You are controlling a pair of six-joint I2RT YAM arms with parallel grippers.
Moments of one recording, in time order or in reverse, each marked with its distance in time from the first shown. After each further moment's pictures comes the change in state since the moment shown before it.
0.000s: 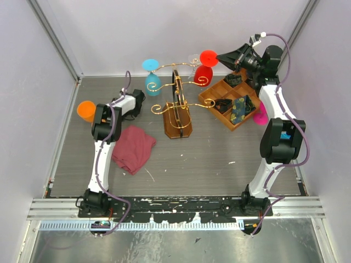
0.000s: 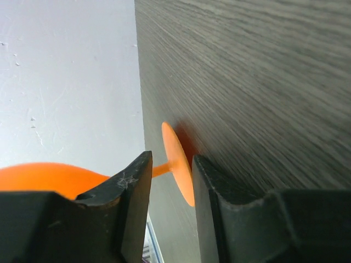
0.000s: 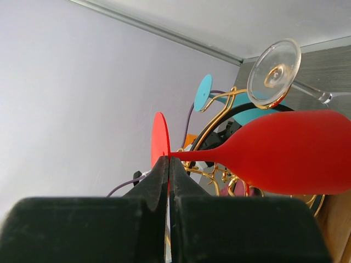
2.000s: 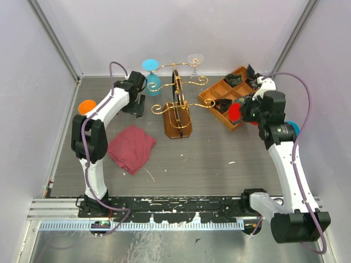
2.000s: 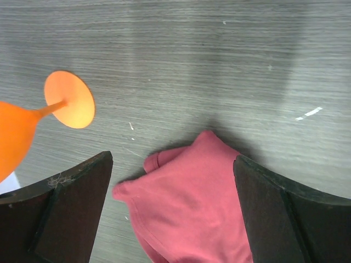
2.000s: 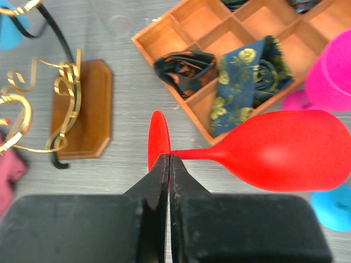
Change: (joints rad) left arm -0.116 -0.520 -0.186 -0.025 0.771 -0.085; right arm 0.092 -0.824 -0.529 -0.871 0.849 -1.096
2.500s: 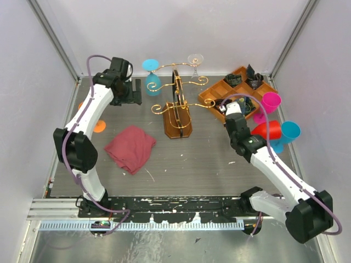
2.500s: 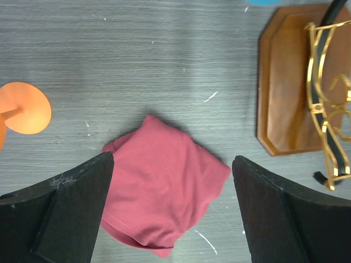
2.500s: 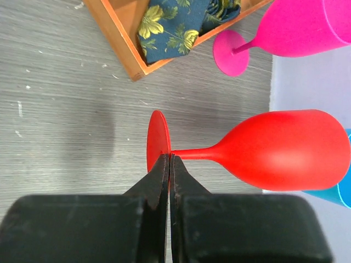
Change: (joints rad) left arm 0.068 -0.187 0.074 -0.039 0.337 -0.066; right arm 0.381 -0.033 -0.322 0.029 0.679 -0.269
